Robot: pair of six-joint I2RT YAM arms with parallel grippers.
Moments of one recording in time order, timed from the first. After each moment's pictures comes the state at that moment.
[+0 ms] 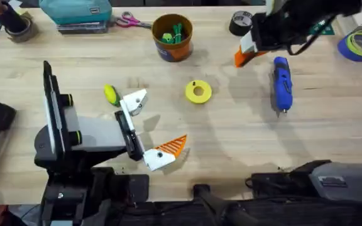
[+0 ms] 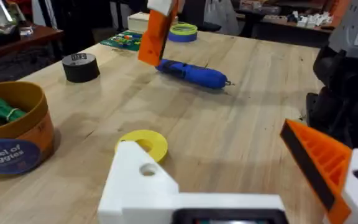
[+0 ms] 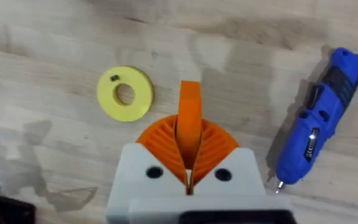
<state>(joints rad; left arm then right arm) 0.01 0.00 0.01 -0.12 1.16 0.08 0.33 1.51 1.47 -1.17 -0.05 0.19</state>
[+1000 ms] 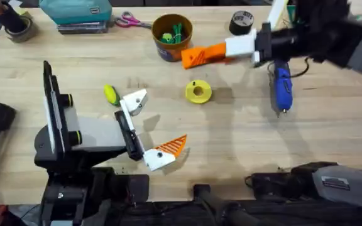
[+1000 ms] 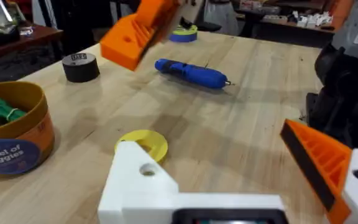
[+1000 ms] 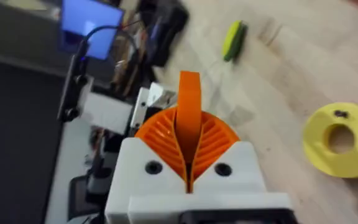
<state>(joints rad) 0.01 0.00 0.01 -0.12 1.16 0.08 0.17 1.41 0.95 -0.37 -1.23 0.28</state>
